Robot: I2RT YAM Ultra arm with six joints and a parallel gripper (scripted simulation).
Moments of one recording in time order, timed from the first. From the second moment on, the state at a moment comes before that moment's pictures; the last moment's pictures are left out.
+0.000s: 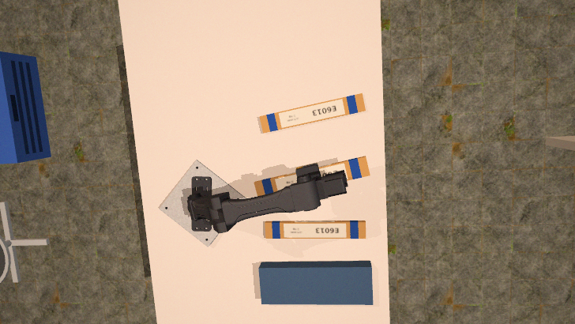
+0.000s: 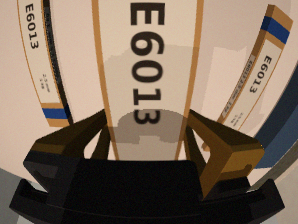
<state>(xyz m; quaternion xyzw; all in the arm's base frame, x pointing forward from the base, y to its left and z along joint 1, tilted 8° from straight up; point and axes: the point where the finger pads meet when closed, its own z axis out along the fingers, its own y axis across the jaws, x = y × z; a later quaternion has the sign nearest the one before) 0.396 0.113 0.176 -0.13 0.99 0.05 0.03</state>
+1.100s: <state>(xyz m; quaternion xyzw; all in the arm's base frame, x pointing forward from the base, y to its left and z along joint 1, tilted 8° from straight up) 0.396 0.113 0.176 -0.13 0.99 0.05 0.03</state>
